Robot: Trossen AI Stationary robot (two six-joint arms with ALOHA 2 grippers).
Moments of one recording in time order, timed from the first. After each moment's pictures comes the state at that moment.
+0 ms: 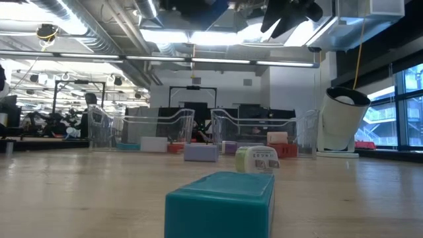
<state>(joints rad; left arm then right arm) 0.04 1.40 1.18 -0.33 0.19 0.33 0.12 1.42 1.42 -0.95 0.66 0.61</state>
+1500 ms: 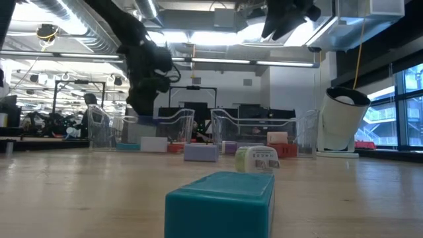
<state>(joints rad) 0.78 1.66 1.18 -0.84 0.14 0.14 0.06 1.42 1.42 -0.95 0.74 0.51</state>
